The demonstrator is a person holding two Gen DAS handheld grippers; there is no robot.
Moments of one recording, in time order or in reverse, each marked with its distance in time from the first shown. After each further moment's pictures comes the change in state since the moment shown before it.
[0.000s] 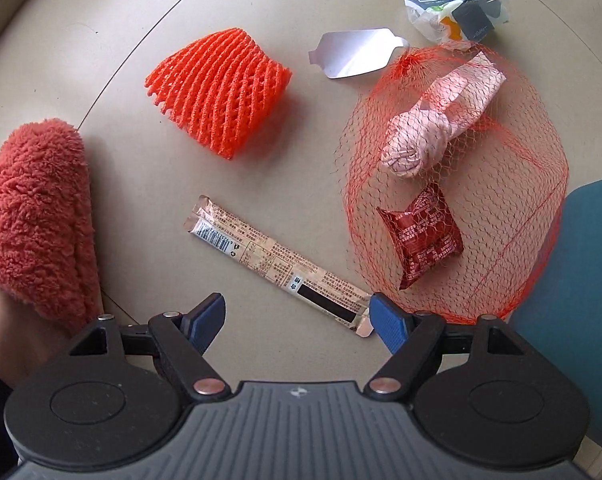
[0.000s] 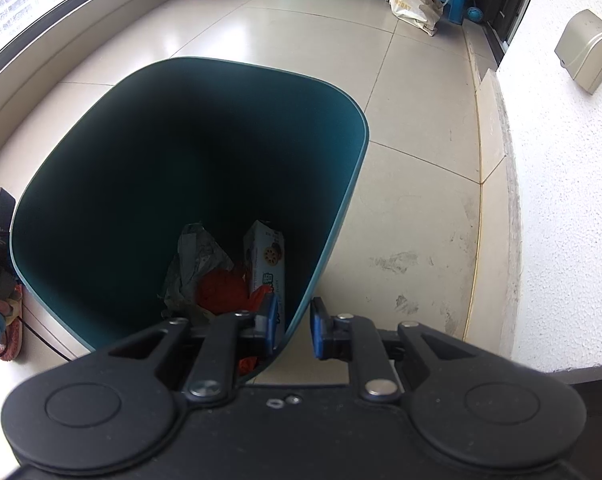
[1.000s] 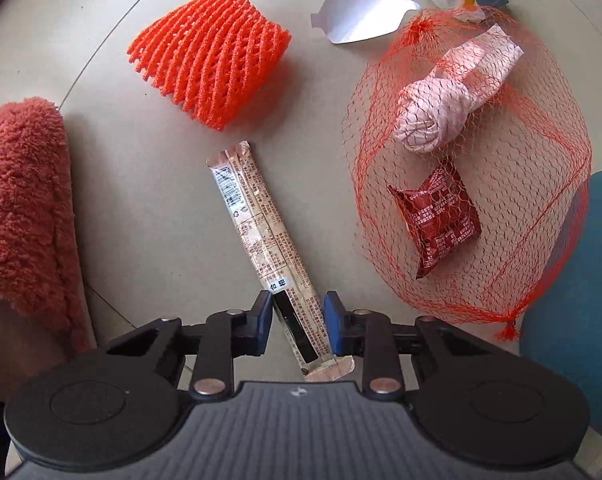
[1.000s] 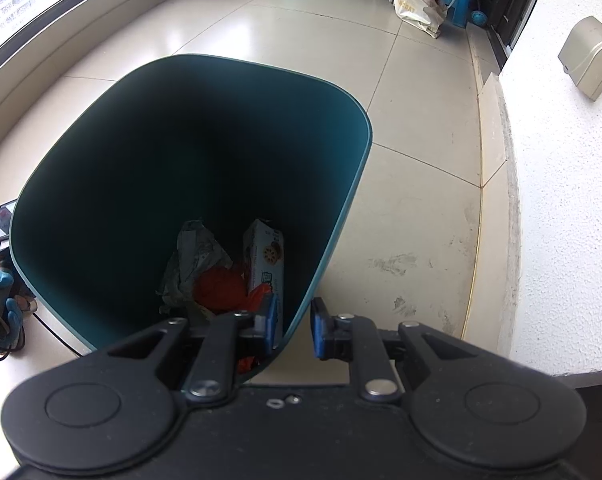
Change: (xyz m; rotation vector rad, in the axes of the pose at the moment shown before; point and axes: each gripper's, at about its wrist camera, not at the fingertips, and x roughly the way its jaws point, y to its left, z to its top) left arm 0.016 0.007 -0.005 0.007 0.047 -0.012; right arm 0.002 0.003 0.000 -0.022 -0.001 -0.007
